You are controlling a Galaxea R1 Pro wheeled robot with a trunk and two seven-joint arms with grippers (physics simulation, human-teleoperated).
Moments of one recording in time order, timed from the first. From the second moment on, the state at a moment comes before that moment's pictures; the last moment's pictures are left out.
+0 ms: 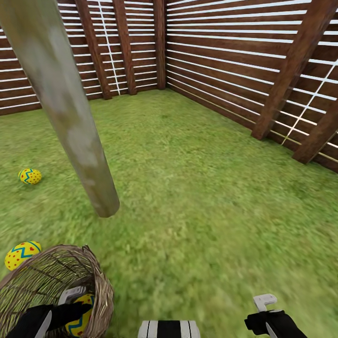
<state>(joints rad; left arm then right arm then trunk) -0.36 0.22 0.27 -0.65 0.00 0.53 -0.34 -0.30 -0.23 0.16 -0.75 -0.07 0.53 0.02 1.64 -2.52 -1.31</state>
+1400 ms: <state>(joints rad) -0.36 0.19 0.27 -0.65 0.00 0.53 -0.34 -0.30 -0.23 0.16 -0.75 -0.07 0.53 0.02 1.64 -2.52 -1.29</state>
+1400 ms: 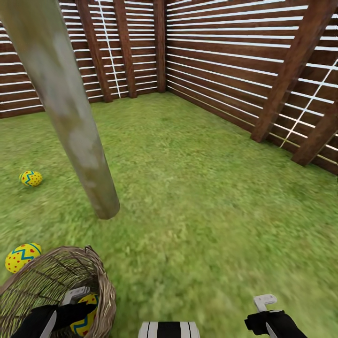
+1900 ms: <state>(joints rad) -0.36 0.19 0.28 -0.65 0.01 0.53 -0.30 -0.30 -0.22 0.16 -0.73 -0.07 0.51 0.02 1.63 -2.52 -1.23</state>
